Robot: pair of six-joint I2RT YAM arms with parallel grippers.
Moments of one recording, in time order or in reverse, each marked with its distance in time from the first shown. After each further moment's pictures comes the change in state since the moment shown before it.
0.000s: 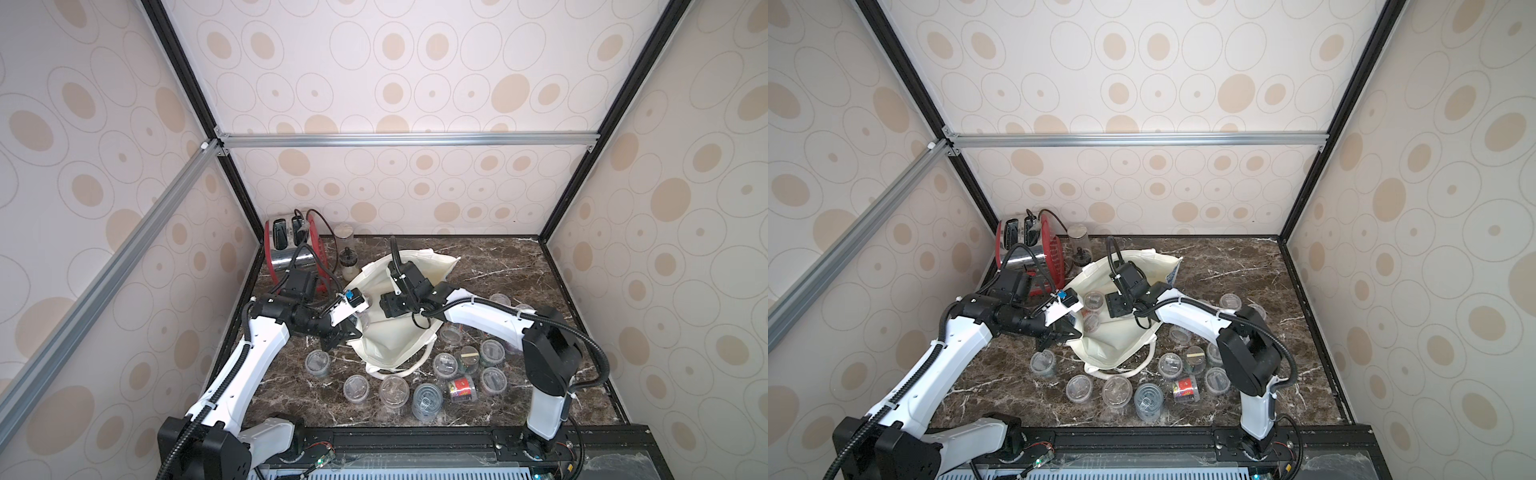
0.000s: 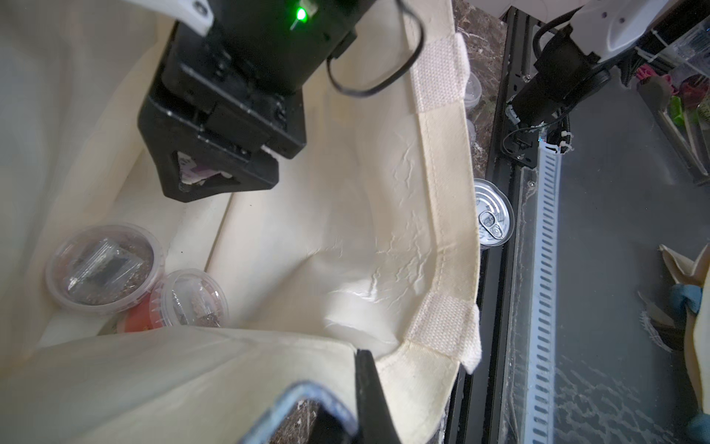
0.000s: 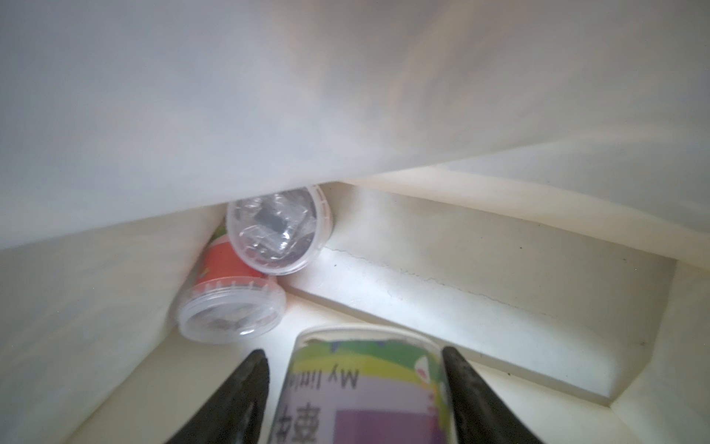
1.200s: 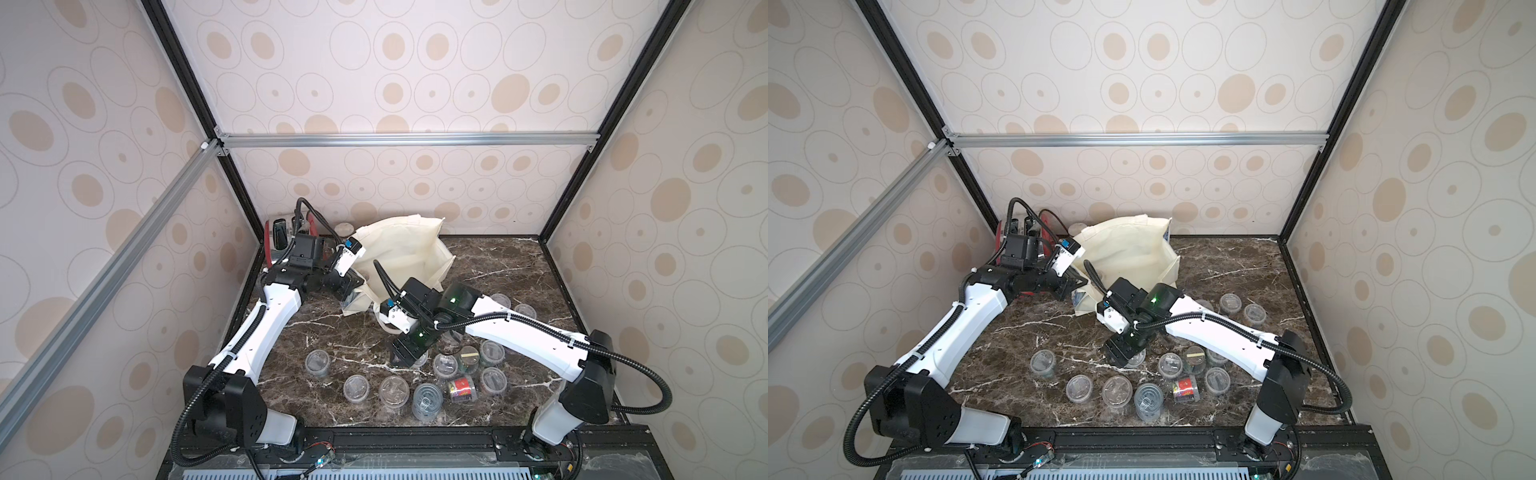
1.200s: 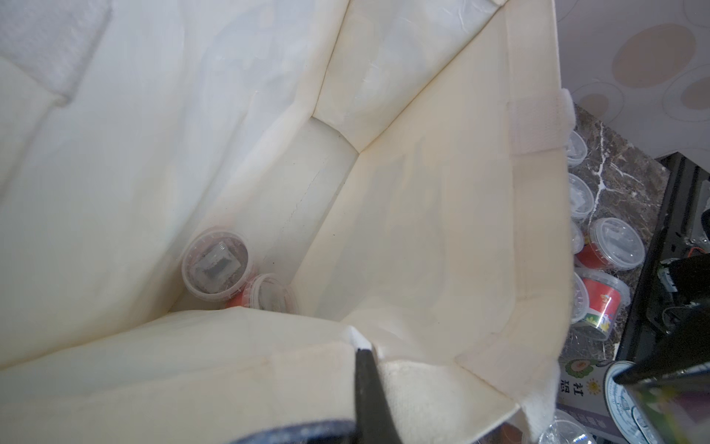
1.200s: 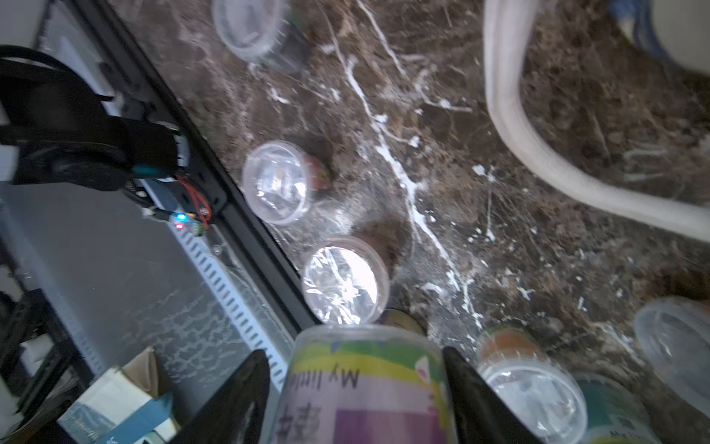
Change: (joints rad) left arm 0.005 0.228 0.211 0.375 -0.202 -0.420; right arm 0.167 -0.177 0.083 -0.688 -0.252 -0.172
